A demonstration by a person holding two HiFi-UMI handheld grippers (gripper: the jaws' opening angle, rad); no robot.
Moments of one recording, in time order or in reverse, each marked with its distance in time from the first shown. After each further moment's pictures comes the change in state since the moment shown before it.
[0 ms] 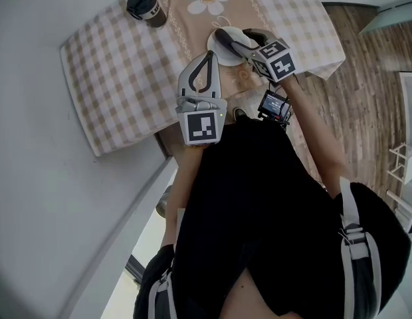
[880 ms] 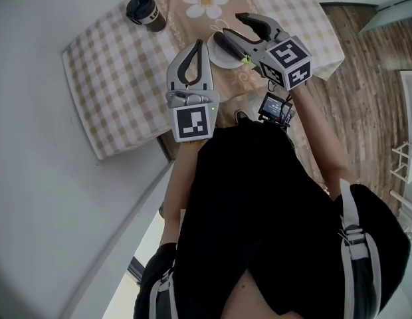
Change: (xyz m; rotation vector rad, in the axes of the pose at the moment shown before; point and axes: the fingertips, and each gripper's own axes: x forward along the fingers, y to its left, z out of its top) left arm 0.011 0.024 0.044 0.007 -0.086 0.031; right arm -0.072 0.029 0.122 -0.078 -0.334 0.025
